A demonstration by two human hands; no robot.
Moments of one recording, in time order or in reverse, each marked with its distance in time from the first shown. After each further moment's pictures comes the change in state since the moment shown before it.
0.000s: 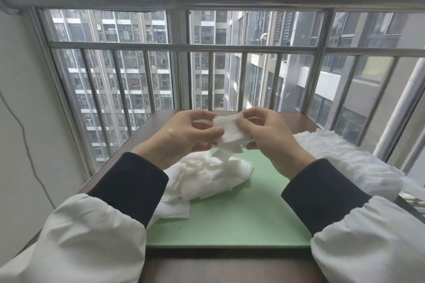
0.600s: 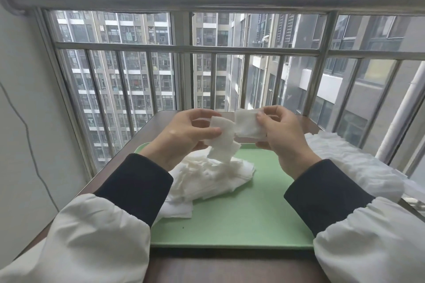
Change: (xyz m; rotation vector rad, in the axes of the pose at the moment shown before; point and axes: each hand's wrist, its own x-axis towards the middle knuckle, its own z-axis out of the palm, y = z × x) left_hand -0.001 -0.004 0.001 -0.020 0.095 0.045; right_hand 0.005 0.004 -0.009 0.082 0.231 0.081
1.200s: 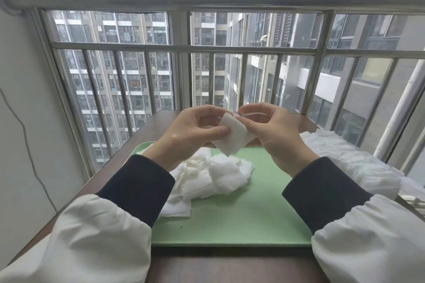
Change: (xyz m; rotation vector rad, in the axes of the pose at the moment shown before) left_hand -0.005 0.003 0.011 0.056 -0.137 0.178; right_hand -0.005 -0.004 0.001 0.055 -0.235 -0.117
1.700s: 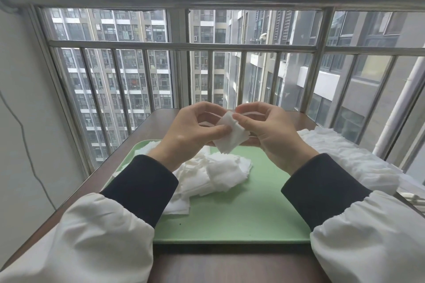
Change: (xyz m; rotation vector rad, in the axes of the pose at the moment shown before) left_hand 0.002 -0.004 0.007 0.121 0.134 0.037; right_hand -0.002 -0.003 0.001 0.124 -0.076 0.063
